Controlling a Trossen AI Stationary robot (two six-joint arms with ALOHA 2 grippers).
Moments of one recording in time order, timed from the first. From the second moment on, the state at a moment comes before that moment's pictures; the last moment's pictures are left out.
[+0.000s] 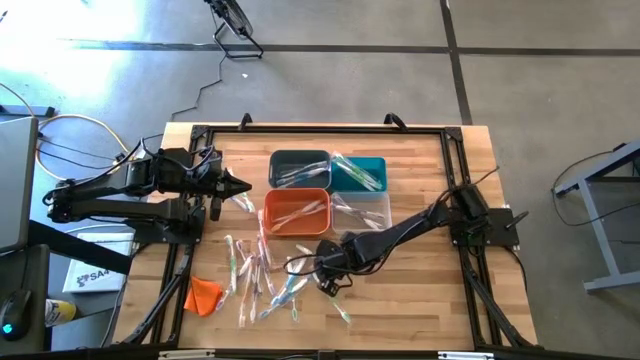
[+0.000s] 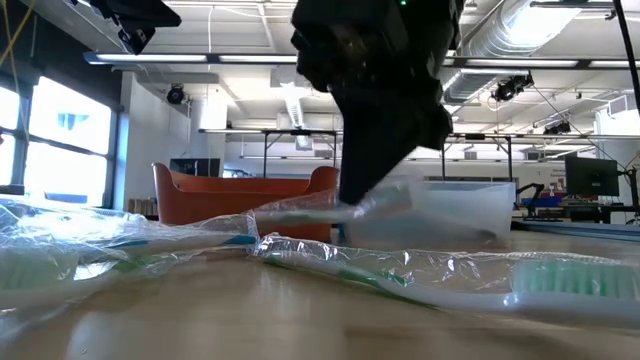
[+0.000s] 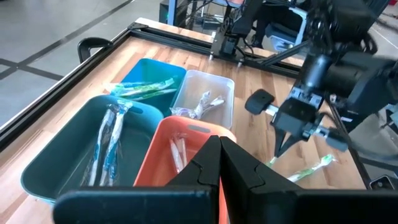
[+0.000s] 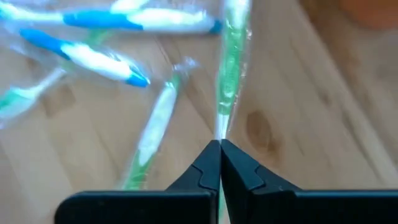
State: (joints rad) left arm 0.14 0.53 0.76 -0.52 0.03 -0.19; right arm 0.34 2.05 1.50 -0.63 0.12 0.87
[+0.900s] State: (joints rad) left arm 0.14 0.53 0.76 -0.53 0.03 -0.19; right arm 0.33 1.72 1.51 -0.73 0.34 0.78
